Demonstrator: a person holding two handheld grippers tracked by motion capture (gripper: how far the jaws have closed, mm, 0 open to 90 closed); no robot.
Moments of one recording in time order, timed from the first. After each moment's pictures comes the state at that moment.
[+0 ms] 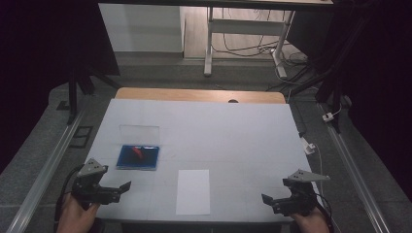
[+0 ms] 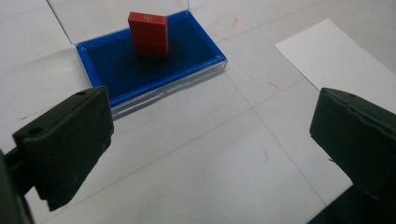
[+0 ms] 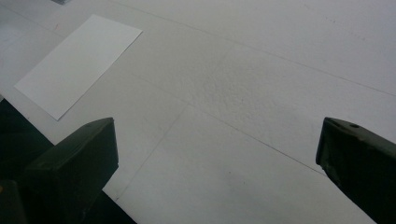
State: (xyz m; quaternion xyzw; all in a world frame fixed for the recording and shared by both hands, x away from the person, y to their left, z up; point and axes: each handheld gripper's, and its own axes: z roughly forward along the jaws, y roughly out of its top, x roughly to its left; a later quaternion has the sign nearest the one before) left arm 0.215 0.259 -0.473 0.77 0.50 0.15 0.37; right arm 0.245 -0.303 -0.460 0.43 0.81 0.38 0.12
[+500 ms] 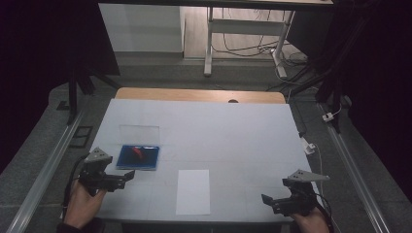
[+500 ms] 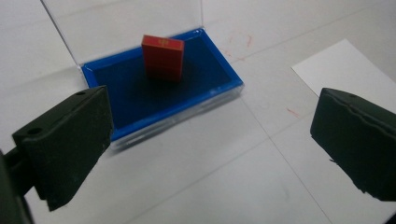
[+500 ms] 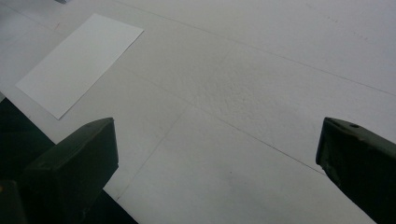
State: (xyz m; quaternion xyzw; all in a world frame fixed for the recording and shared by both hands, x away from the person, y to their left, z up) left arm 0.251 0.259 -0.475 0.77 0.50 0.15 0.37; right arm 0.245 -0.303 -0.460 0.43 0.81 0.37 0.12
